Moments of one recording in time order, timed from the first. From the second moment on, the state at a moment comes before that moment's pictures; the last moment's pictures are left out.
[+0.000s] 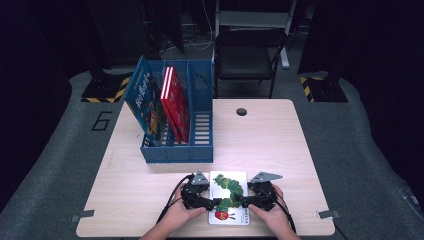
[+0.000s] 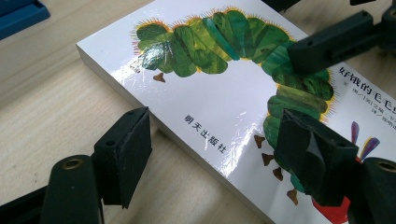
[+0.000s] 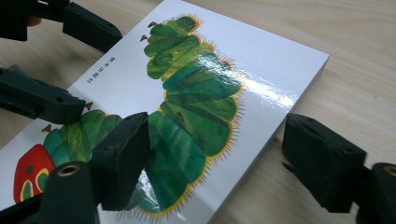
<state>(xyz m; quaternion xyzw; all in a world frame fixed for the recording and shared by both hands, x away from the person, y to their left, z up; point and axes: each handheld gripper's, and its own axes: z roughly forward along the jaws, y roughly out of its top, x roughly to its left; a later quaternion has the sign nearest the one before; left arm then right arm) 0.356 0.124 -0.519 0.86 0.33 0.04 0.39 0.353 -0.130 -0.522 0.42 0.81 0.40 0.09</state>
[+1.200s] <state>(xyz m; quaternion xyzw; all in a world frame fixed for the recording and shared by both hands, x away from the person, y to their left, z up) 0.375 0.143 -0.518 0.82 0.40 0.01 0.41 0.366 -0.117 -0.519 0.44 0.80 0.39 0.07</state>
